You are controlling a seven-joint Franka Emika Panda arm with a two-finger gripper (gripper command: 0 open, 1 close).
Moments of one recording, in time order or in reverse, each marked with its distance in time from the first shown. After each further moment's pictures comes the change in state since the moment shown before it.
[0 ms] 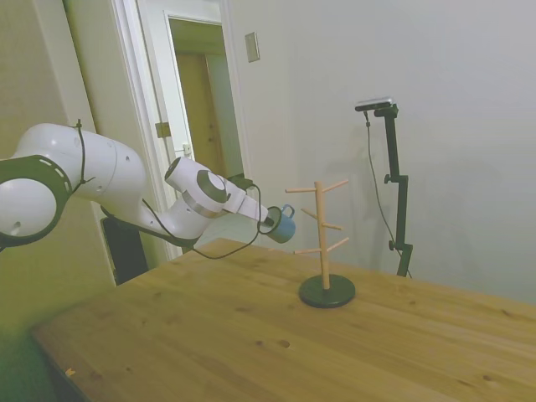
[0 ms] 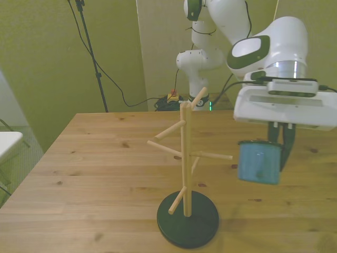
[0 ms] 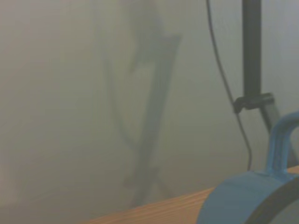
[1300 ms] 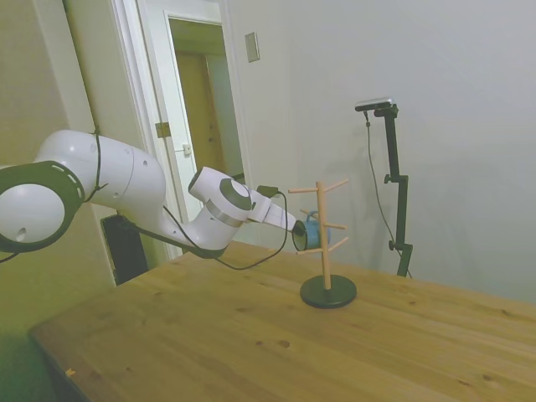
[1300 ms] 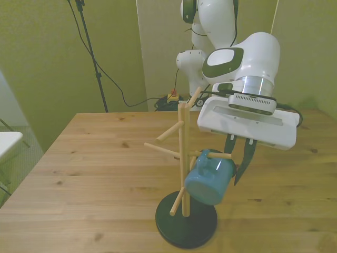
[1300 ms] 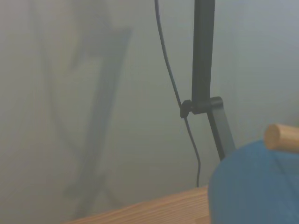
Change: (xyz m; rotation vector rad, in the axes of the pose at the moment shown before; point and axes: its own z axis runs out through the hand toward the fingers) arm 0.067 0.054 0.042 -0.064 0.125 -0.011
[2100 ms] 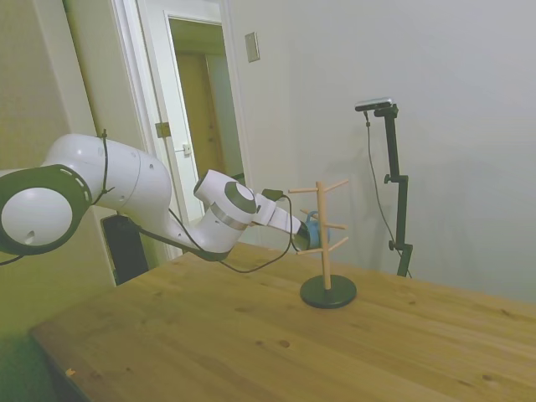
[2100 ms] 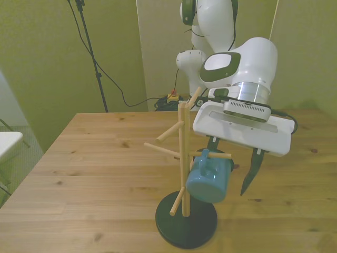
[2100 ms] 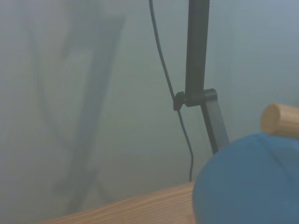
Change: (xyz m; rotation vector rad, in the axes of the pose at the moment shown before) arm 0.004 0.006 0.016 -0.025 0.012 0.000
